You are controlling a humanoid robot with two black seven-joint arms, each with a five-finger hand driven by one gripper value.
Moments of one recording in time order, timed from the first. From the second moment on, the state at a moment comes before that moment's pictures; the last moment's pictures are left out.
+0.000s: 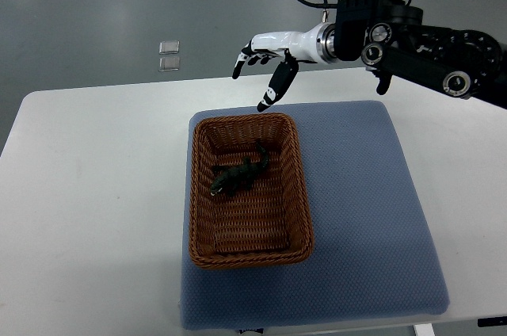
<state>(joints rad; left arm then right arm) -0.06 0.00 -0.09 -0.18 0.04 -0.02 0.12 1.32 -0.33 0.23 1.03 -0.94 0.33 -0.19</state>
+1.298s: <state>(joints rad) -0.06 0.00 -0.08 -0.18 0.05 -0.02 0.12 0.80 -0.35 1.00 0.69 -0.02 0.10 0.07</state>
